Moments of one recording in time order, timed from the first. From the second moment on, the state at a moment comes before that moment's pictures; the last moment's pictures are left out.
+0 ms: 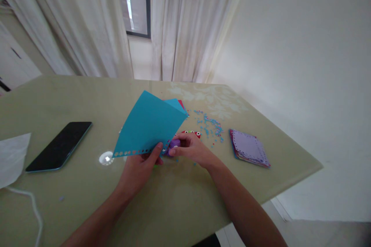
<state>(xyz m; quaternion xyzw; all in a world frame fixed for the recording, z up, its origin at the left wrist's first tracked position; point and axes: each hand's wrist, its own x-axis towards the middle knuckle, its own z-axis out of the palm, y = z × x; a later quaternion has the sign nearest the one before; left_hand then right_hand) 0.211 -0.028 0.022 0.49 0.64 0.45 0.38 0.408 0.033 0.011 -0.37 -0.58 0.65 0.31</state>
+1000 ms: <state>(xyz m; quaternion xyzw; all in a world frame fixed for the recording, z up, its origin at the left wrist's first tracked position) 0.207 -0.026 -0.011 0.59 0.64 0.40 0.31 0.385 0.026 -0.001 -0.35 -0.44 0.70 0.44</state>
